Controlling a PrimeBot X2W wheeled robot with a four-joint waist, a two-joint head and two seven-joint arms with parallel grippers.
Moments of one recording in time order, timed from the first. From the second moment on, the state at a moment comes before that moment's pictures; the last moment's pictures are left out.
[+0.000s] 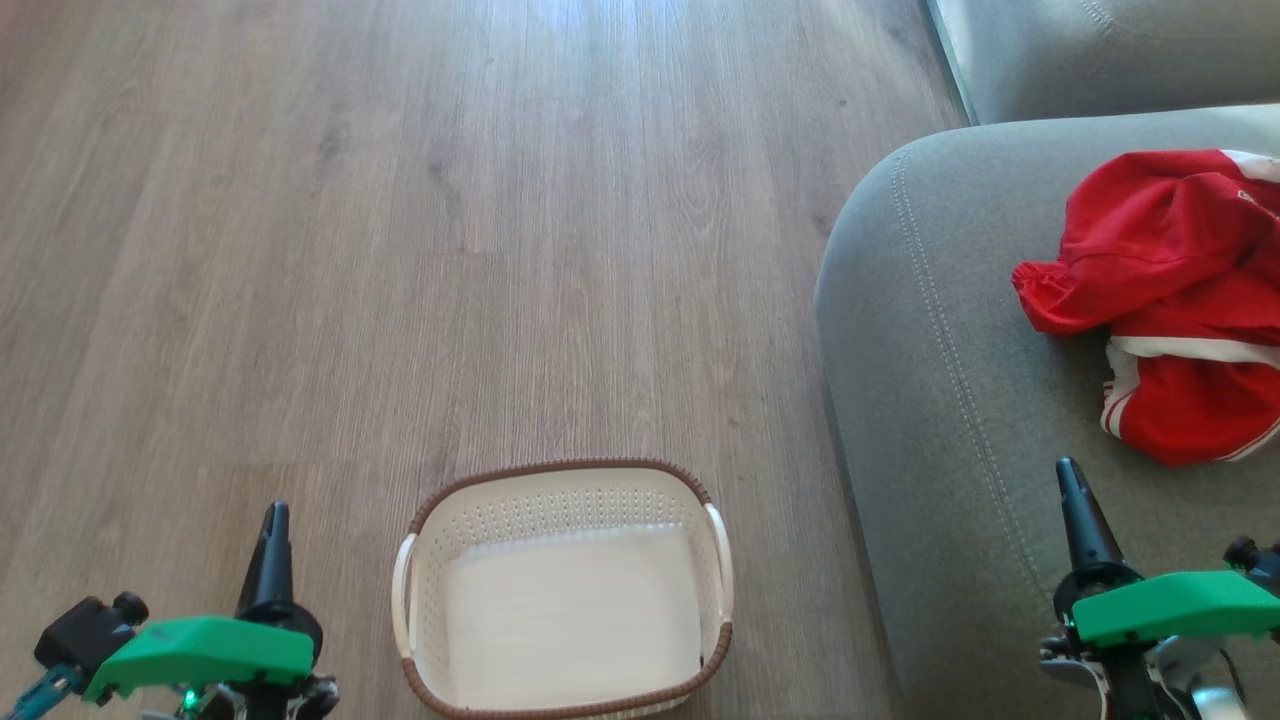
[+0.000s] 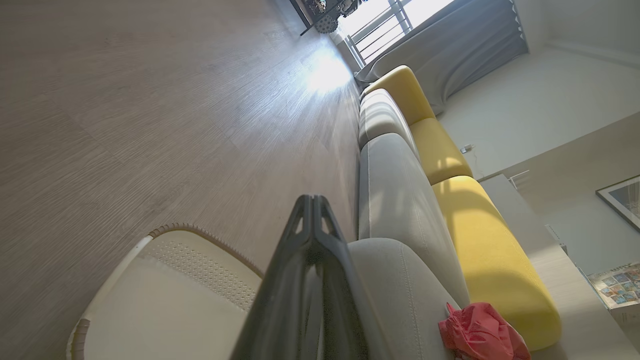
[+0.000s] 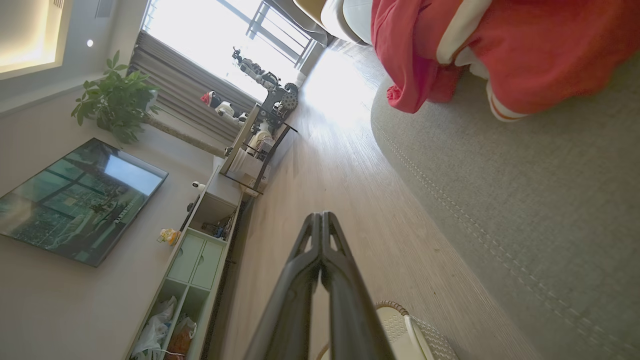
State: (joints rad) left arm 0.02 0.05 0.04 0.28 -0.99 -0.11 -0.04; right arm 0.03 -0.10 -0.05 0.22 1.08 0.13 -0.05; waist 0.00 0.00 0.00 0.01
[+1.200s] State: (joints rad) left arm -0.02 0.05 0.07 0.28 -1.39 -0.12 0.06; right arm -0.03 -0.07 -0.09 0.26 1.43 0.13 0.04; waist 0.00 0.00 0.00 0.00
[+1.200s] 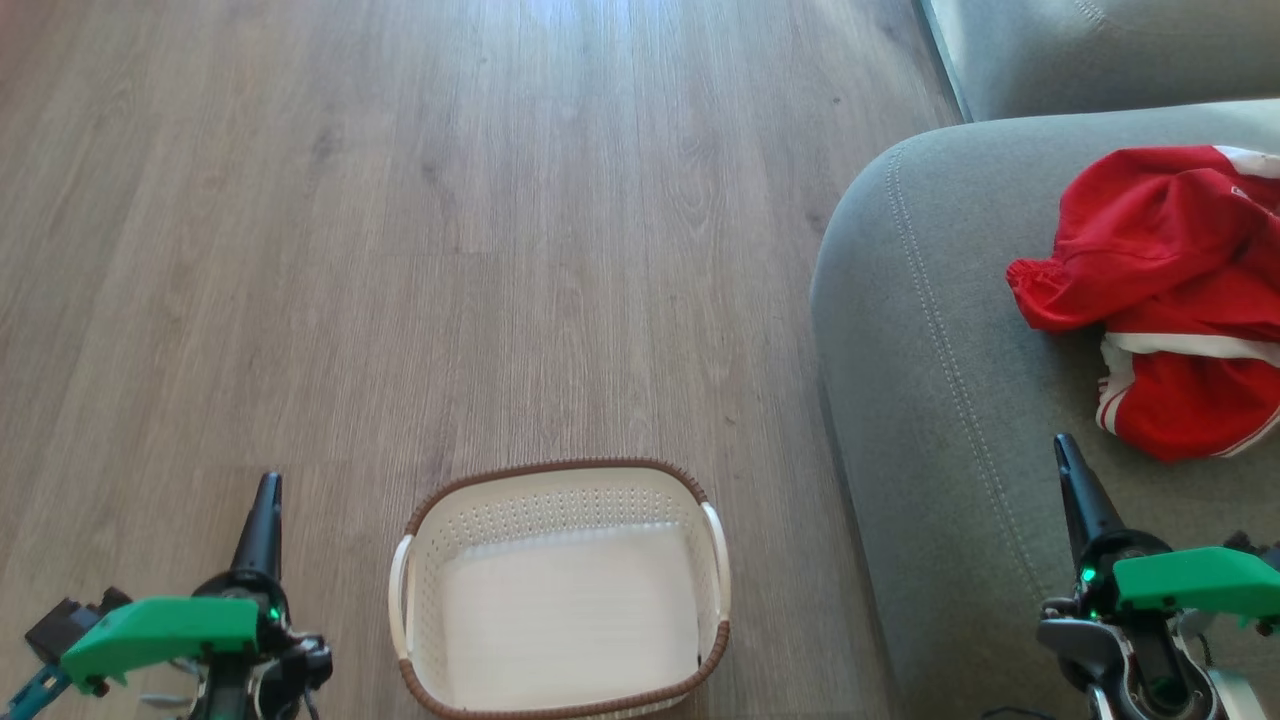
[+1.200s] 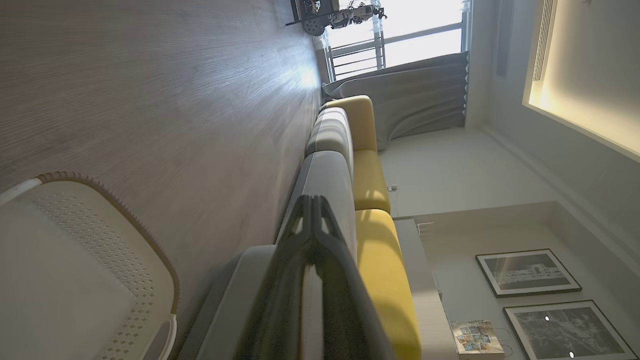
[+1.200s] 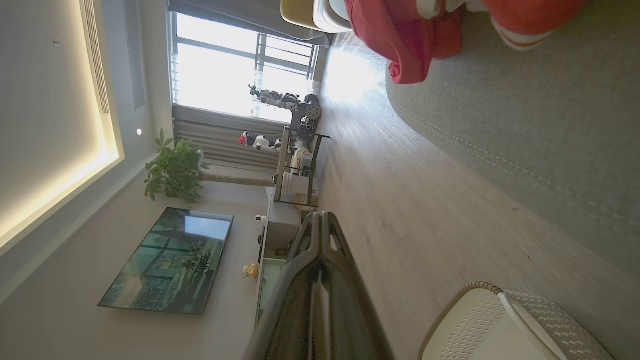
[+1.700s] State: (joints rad) left arm -0.04 0.05 0.08 0.28 -1.57 -0.12 0.10; right arm -0.04 -0.06 -0.11 0.27 1.58 0.13 0.08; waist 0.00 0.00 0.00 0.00
